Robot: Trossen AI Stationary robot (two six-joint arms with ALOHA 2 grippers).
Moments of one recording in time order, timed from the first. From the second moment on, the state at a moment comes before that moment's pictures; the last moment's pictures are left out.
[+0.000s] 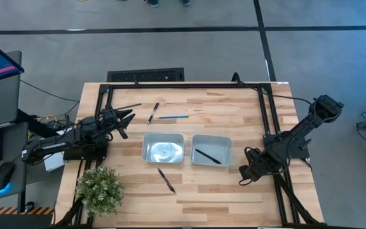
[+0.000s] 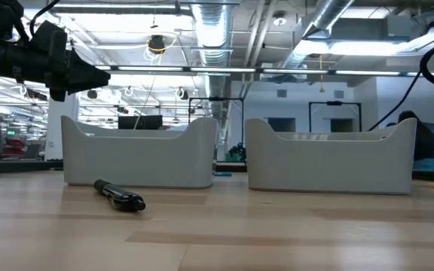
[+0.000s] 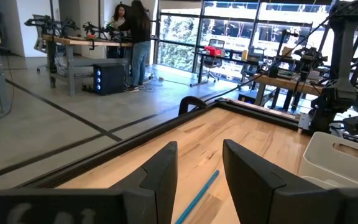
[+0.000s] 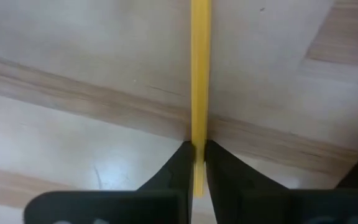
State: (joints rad) left arm 0.26 0.03 0.03 0.01 -0.32 -0.14; right arm 0.72 1.26 0.47 -0.70 -0.16 1.96
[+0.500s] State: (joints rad) left arm 0.26 0.03 0.03 0.01 -0.32 -0.14; right arm 0.70 1.26 0.47 -0.70 -0.14 1.96
